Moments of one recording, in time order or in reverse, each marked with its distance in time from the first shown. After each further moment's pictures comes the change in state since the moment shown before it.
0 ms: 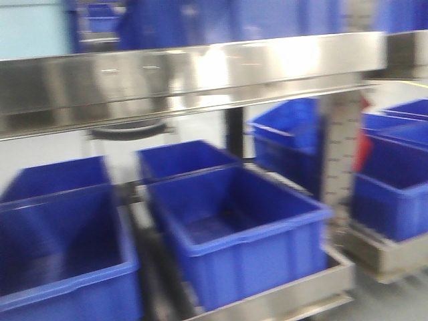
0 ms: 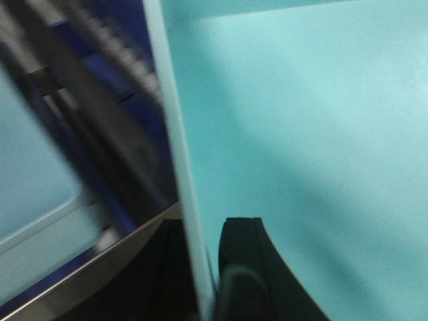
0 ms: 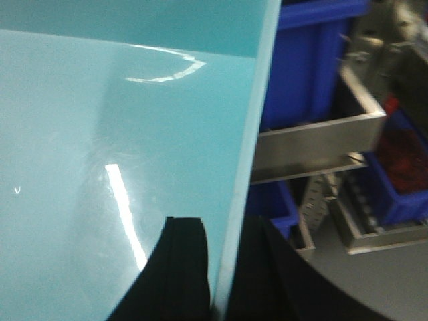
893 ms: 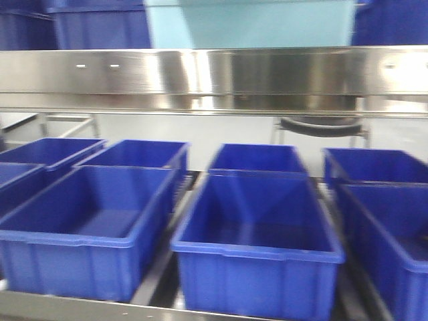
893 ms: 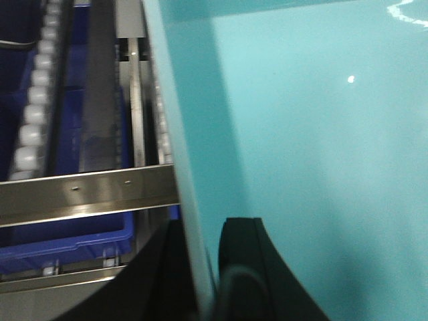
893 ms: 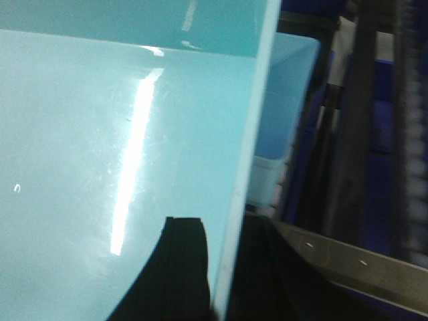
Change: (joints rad) left arm 0.000 -0.001 0.000 0.002 0.002 0.000; right arm 0.000 0.000 0.000 0.000 0.000 0.000
